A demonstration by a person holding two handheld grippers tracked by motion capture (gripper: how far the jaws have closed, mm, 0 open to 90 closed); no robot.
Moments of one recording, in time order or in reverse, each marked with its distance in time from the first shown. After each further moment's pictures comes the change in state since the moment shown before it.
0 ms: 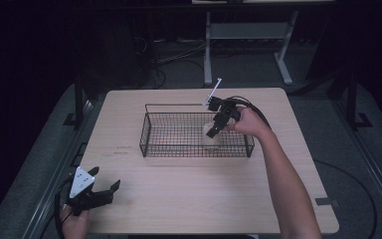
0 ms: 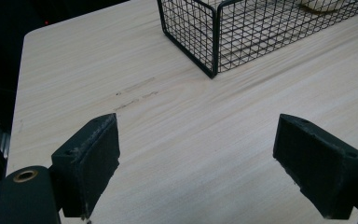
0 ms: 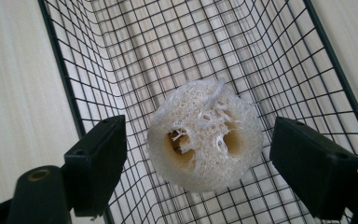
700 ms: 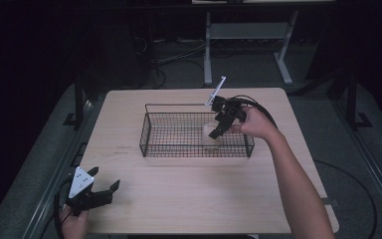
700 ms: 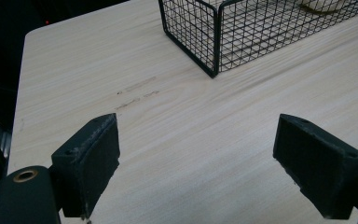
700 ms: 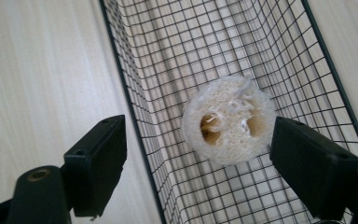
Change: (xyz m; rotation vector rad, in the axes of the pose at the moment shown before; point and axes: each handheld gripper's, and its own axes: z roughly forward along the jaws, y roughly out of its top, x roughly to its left) left arm 0.001 -0.001 -0.001 -0.003 0.000 -0.002; right arm 0.027 -0.007 -0.031 -0.032 -0.013 -0.059
